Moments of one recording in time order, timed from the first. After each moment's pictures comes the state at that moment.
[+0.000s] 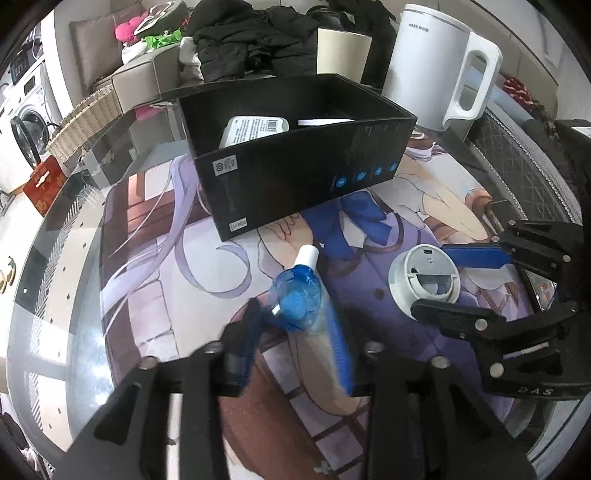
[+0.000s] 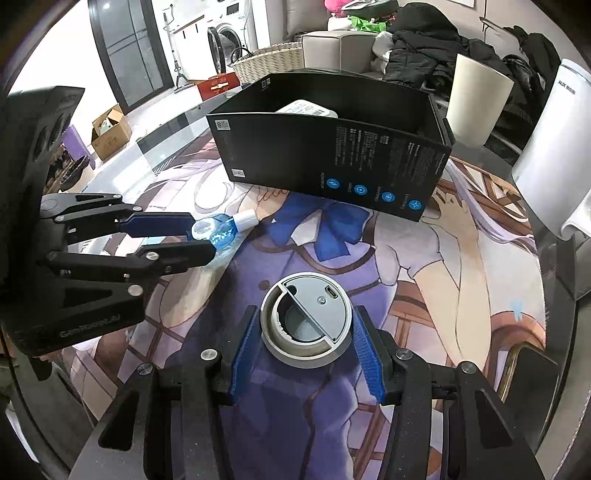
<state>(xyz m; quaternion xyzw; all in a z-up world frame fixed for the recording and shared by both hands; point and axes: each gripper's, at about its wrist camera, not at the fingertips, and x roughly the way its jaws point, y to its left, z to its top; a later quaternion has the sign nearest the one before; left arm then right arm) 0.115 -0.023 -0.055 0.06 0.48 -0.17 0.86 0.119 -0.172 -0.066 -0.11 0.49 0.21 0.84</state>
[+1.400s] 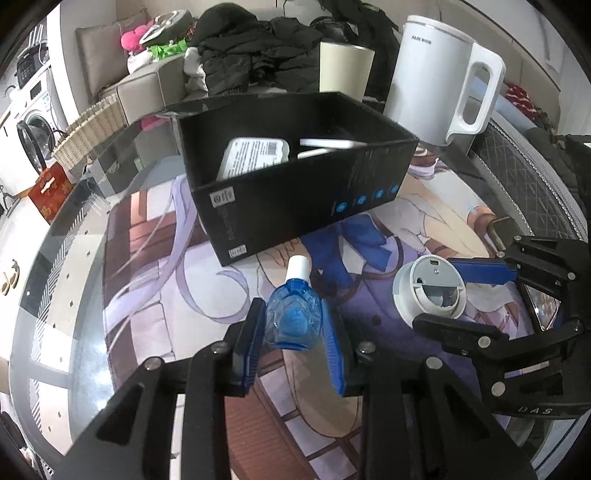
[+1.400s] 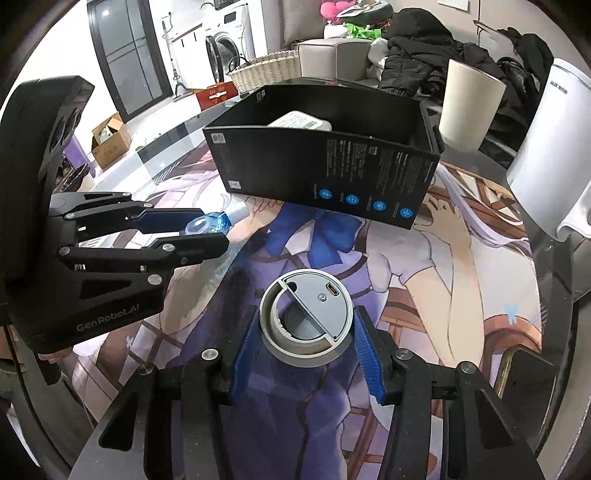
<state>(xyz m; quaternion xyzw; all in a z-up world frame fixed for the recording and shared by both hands) 0.117 -0.024 -0.045 0.05 0.45 -0.16 0.87 0.117 -0.179 -0.061 -0.10 0.47 0.21 0.85</state>
